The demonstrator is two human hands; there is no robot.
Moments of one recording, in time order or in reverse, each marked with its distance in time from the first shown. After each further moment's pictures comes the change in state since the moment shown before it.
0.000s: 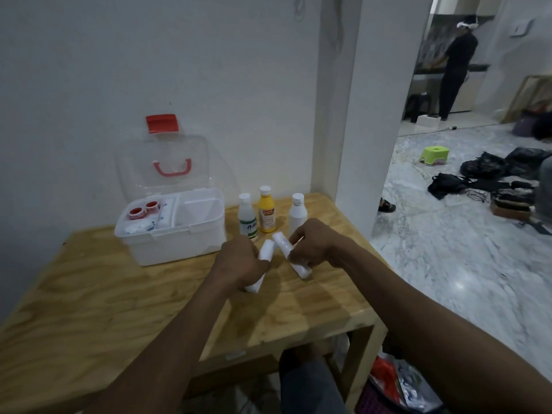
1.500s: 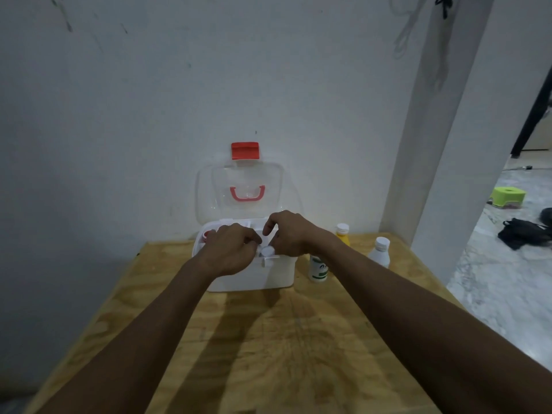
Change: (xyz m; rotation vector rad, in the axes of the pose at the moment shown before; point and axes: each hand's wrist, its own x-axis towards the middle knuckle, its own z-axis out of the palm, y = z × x) left_hand 0.052 -0.094 -0.134 0.190 0.117 0.135; right_hand 0.085 -0.167 0.069 -0.385 -0.033 -0.483
